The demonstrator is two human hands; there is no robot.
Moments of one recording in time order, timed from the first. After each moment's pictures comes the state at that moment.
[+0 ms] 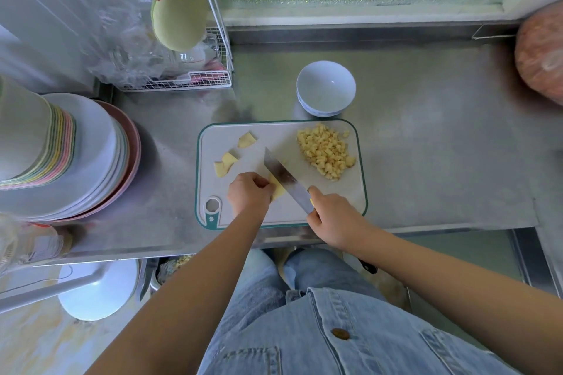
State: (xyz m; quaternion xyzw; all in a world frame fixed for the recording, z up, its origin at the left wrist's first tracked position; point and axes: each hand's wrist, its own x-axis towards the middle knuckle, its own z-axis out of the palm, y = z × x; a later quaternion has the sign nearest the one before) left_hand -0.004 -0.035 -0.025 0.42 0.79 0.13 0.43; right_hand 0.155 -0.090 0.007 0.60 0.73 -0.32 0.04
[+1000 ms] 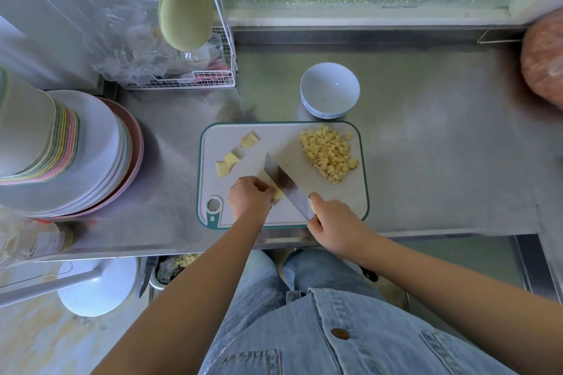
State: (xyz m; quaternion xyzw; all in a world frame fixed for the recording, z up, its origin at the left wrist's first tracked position) left_hand -0.007 -0.040 -0.027 0.42 0.80 0.12 0.42; right_hand 0.157 -0.096 0.005 0.58 0.74 -0.32 0.03
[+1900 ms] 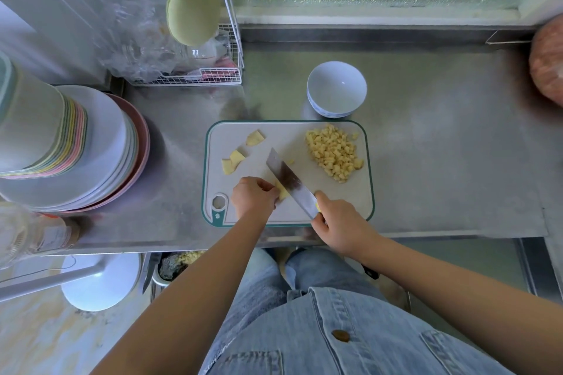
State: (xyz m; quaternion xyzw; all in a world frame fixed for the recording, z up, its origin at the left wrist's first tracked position) left_hand -0.011 -0.043 -0.030 0.40 0.79 0.13 0.44; right_hand 0.156 -0.098 0.004 0.59 0.74 -0.33 -0.01
